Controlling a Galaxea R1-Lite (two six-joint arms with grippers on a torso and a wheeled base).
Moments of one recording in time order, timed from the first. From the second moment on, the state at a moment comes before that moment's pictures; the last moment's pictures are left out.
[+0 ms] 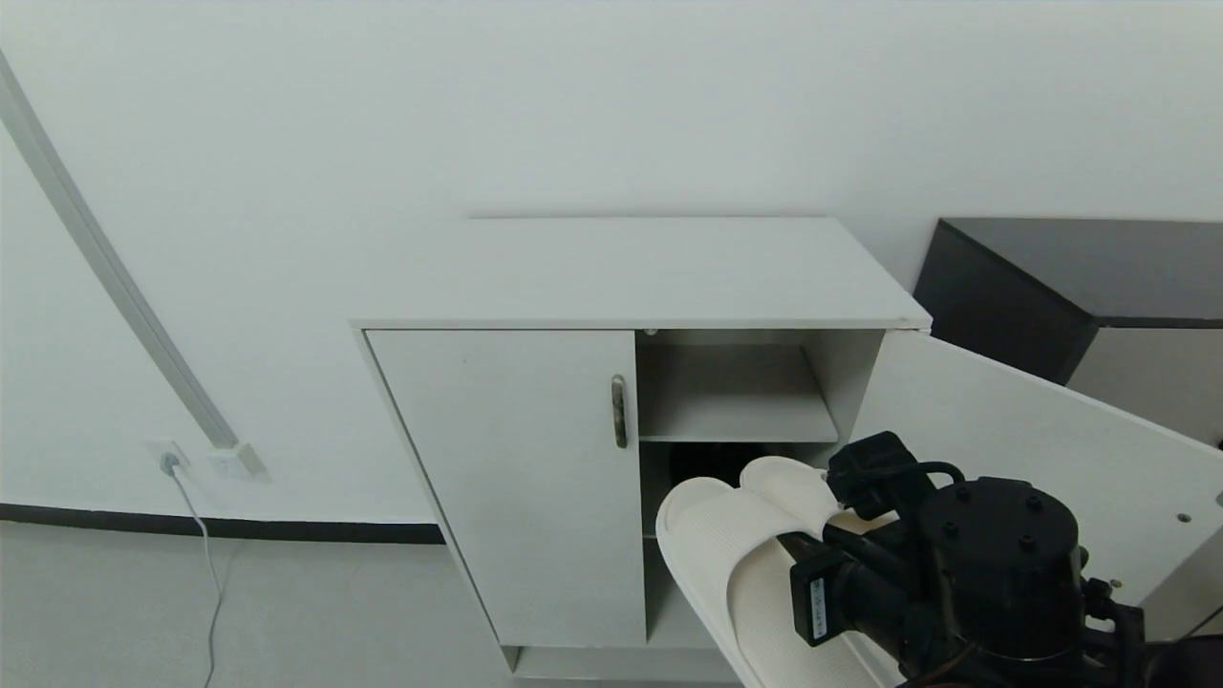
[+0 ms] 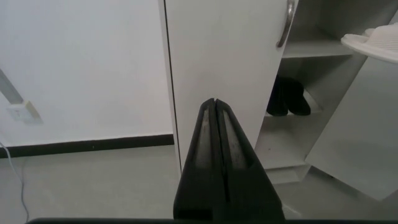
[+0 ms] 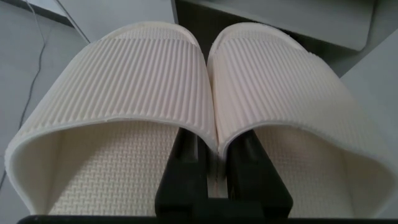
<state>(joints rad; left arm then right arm) 0.00 0.00 0.00 0.00 -0.08 0.01 0.90 1.71 -0.50 -0.86 -0.44 0.20</state>
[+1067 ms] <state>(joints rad) 0.00 0.00 0.00 0.00 -0.08 0.01 0.91 1.72 -0.48 -0.87 -0.44 0.20</state>
